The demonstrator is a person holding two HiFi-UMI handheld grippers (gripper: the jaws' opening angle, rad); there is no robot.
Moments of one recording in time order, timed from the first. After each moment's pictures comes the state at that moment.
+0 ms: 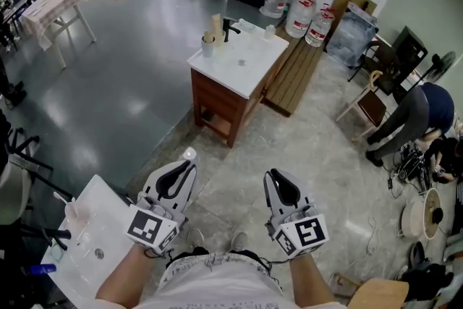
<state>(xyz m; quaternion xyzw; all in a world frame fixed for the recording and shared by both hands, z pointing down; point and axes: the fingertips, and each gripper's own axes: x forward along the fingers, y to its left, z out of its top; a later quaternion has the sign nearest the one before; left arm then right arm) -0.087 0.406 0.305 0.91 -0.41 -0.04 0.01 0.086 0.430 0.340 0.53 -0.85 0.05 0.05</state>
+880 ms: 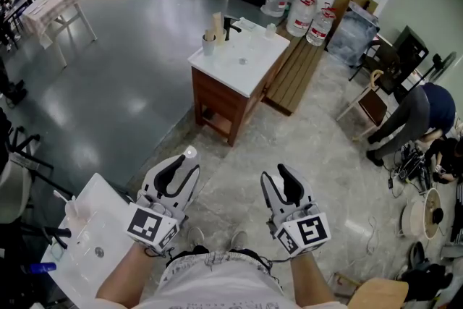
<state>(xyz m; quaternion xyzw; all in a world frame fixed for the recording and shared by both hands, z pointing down) -0.089 0.402 0.305 0.91 -0.42 -0.04 0.01 0.090 0.428 0.337 0.53 -0.85 0.05 0.05</state>
